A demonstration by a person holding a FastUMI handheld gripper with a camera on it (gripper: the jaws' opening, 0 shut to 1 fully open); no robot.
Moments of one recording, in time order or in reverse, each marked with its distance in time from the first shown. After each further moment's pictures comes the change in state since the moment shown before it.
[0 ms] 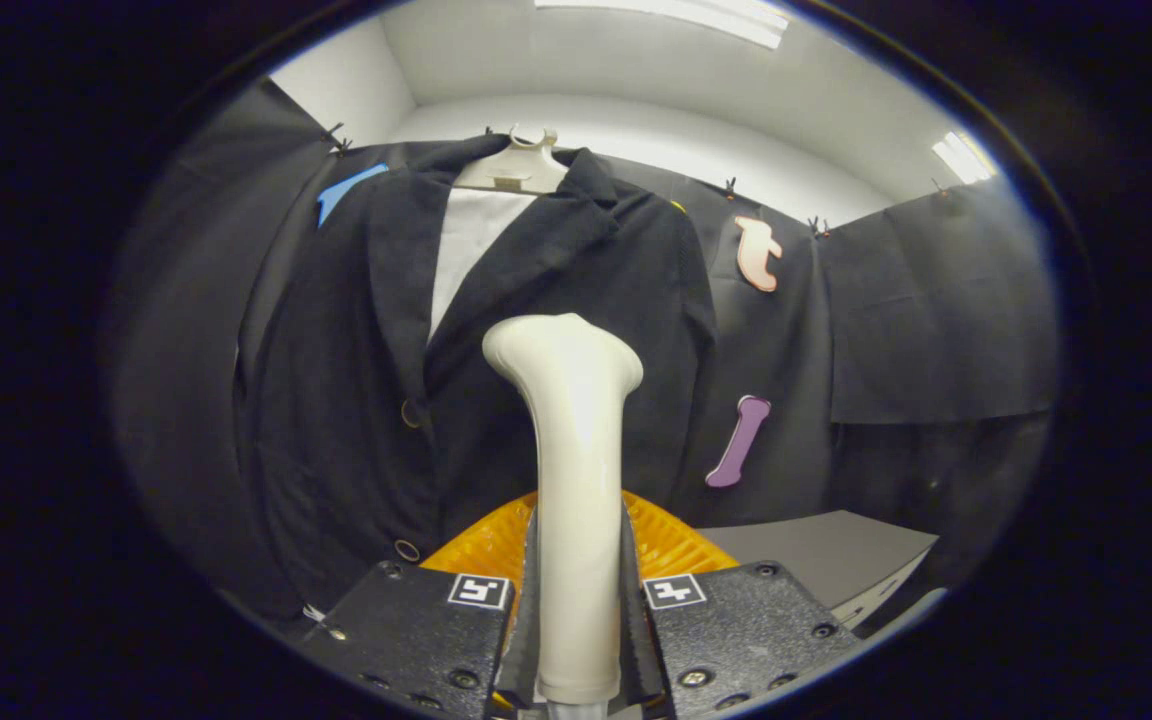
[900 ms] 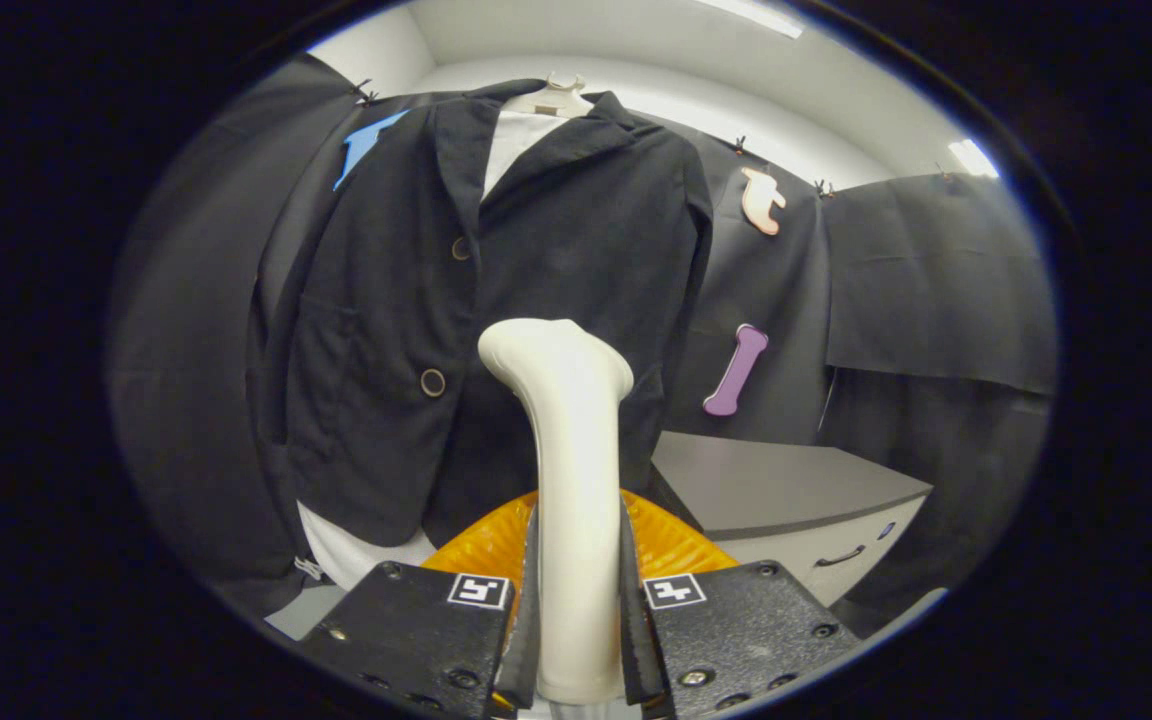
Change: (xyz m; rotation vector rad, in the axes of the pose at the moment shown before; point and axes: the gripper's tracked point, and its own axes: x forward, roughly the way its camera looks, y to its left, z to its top) arm -0.068 0.005 -0.119 -0.057 0.170 0.004
